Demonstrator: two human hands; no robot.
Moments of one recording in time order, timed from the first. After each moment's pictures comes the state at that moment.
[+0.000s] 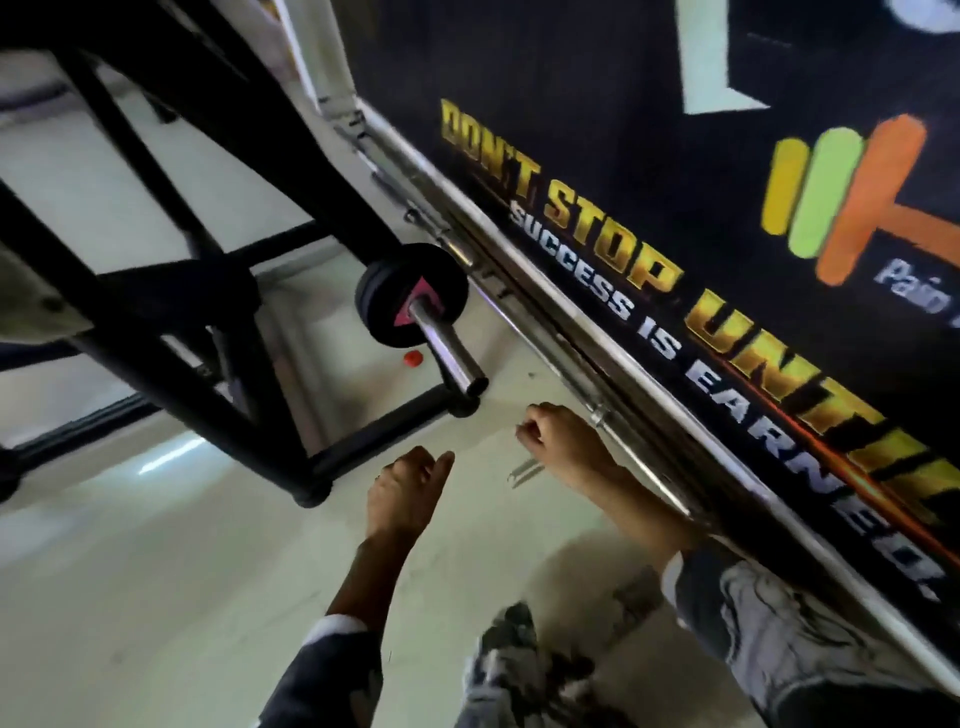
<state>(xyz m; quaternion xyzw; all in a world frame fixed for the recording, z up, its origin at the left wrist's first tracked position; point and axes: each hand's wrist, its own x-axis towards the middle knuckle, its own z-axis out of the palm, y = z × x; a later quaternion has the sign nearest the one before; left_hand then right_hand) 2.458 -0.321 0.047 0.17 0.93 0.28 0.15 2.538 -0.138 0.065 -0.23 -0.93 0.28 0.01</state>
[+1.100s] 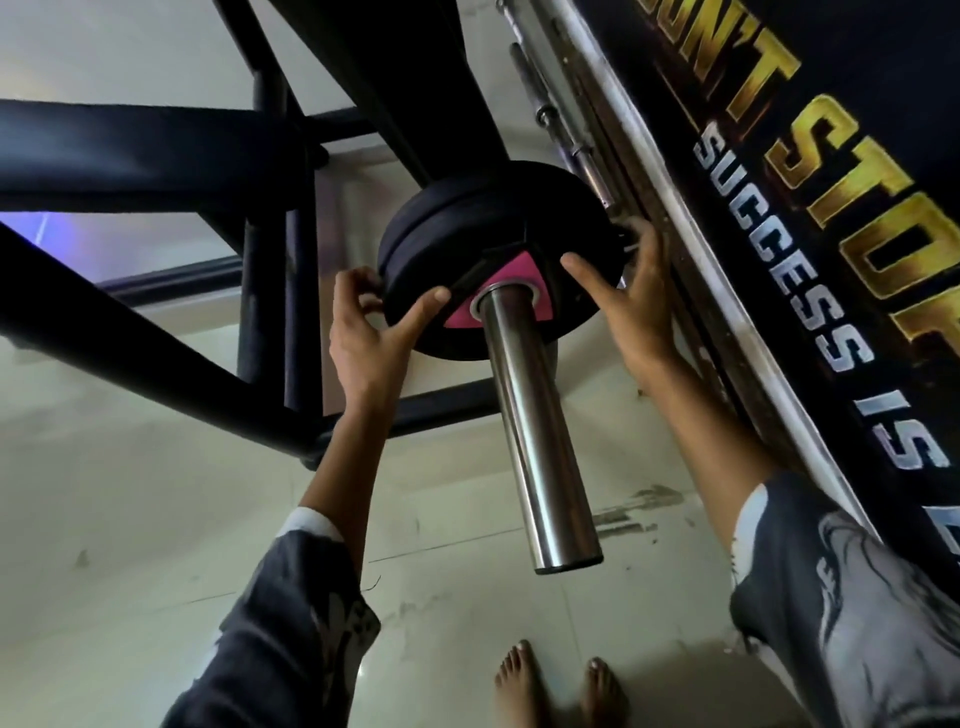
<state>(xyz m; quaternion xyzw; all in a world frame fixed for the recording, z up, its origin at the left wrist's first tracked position) 2.149 -0.204 -0.107 0.00 0.84 0.53 -0.09 2.182 0.016 -0.119 -0.17 -0.79 0.55 0.22</state>
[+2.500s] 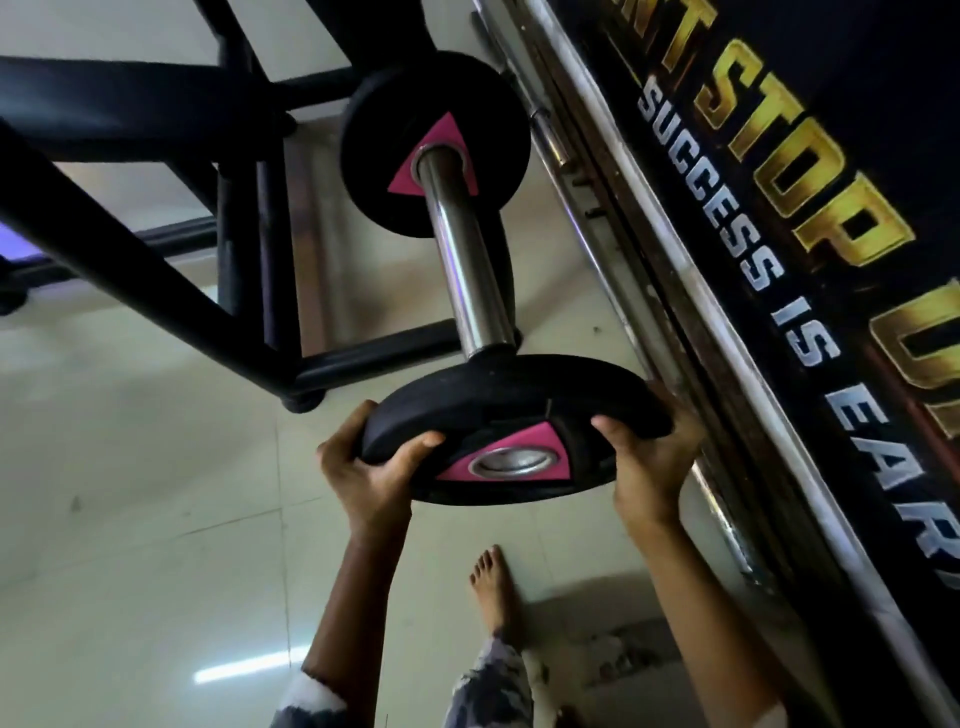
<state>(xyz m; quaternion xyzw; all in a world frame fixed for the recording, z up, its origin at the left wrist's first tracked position) 2.406 -0.232 -0.098 0.06 0.74 0.66 -0.11 2.463 -0.052 -0.102 -0.20 -0.61 0.70 0.32</state>
